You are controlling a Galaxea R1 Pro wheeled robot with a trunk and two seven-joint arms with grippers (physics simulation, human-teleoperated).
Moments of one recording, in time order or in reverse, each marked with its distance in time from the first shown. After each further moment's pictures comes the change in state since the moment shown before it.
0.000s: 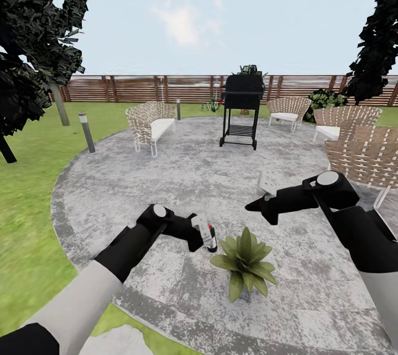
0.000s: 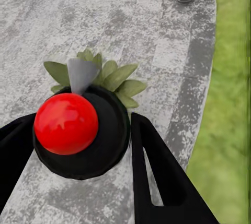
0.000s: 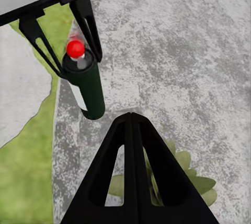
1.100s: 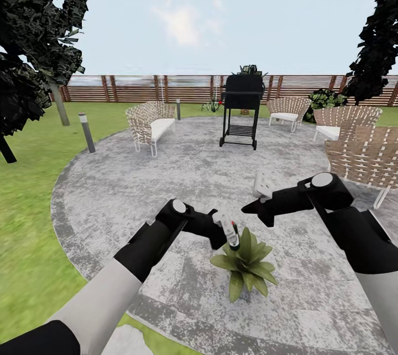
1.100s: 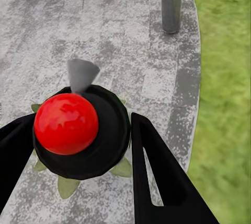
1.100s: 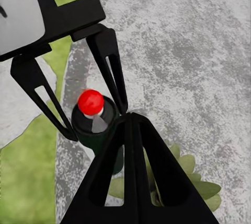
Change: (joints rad) left arm -0.017 -0.128 -0.012 -0.021 -0.009 0.055 0.015; right arm 0.001 0.014 0.026 -0.001 -0.001 0.000 -0.004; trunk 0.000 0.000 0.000
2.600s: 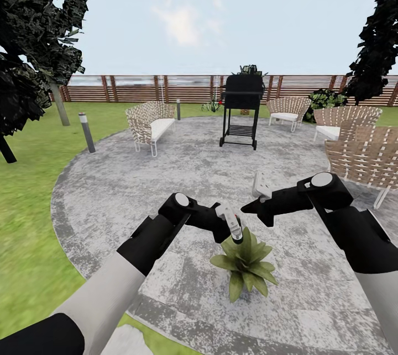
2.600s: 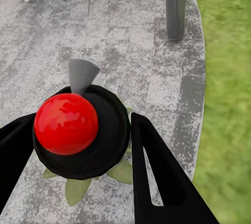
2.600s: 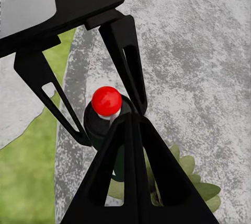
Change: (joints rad) left arm -0.035 -0.020 0.001 -0.007 0.005 0.027 0.007; right arm -0.002 0.002 0.001 0.000 -0.001 -0.002 -0.001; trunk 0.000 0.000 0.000
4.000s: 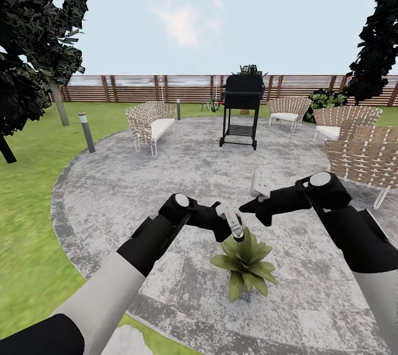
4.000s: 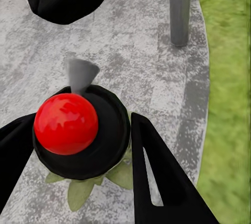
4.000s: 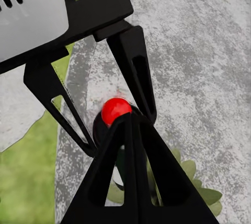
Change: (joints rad) left arm 0.003 0.000 -0.004 -0.001 0.026 -0.009 0.034; right arm -0.003 0.013 0.000 -0.002 0.000 0.000 0.001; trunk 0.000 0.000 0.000
